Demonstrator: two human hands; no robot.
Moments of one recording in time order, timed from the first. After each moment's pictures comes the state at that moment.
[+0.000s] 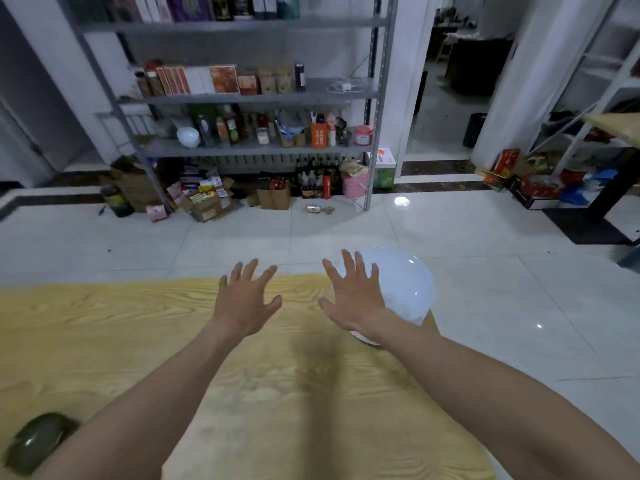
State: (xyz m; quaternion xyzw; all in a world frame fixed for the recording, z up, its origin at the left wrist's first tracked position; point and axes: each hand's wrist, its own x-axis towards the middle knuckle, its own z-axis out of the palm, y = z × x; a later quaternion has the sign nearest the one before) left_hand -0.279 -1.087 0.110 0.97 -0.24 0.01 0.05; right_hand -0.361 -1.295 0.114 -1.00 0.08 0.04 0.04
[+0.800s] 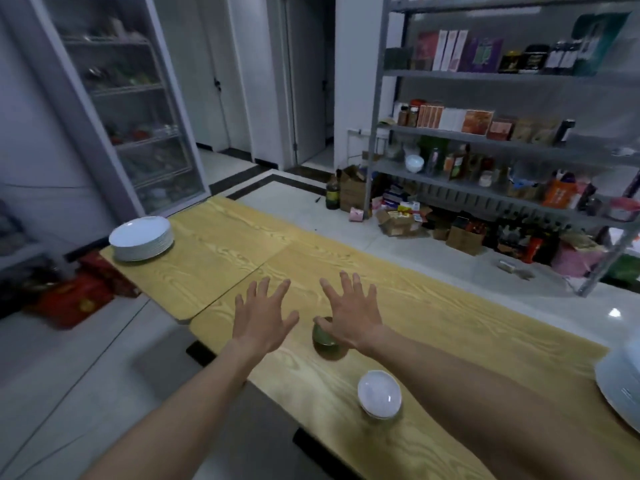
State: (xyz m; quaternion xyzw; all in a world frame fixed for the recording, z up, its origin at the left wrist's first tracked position) left_hand -0.438 -0.610 0.141 0.99 0.10 0.05 0.05; right_hand -0.383 -0.788 0.145 -0.97 -0.25 0.03 0.02
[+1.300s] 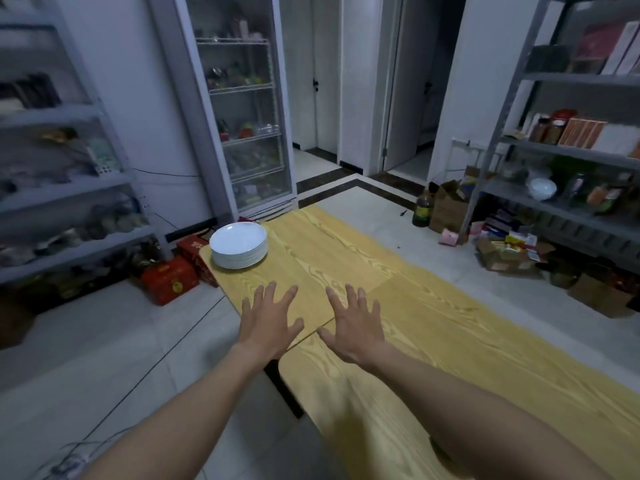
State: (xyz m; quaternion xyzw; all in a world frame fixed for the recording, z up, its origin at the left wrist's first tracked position) left_hand -0.378 -0.365 0.134 0.97 0.22 0.05 0.04; right_hand -0.287 -0.518 0.120 -0.93 -0.35 0.04 0.05
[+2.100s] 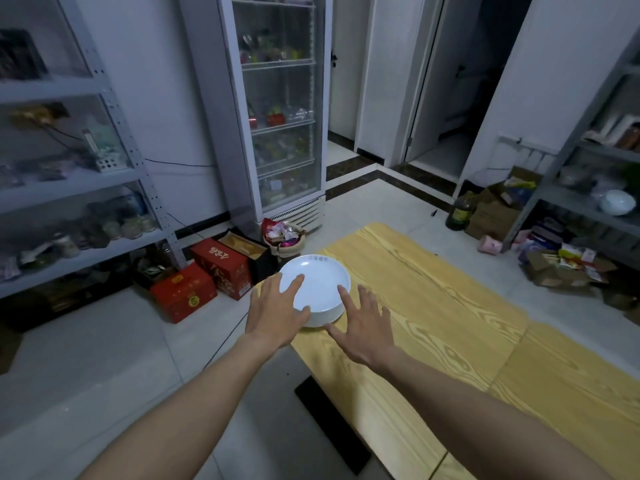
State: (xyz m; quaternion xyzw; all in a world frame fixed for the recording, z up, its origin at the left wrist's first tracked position) left_hand -0.256 0.044 0.112 0.97 0.20 0.07 0.10; right_hand -0.177 -0.129 0.093 -0.95 -0.30 0.08 0.09
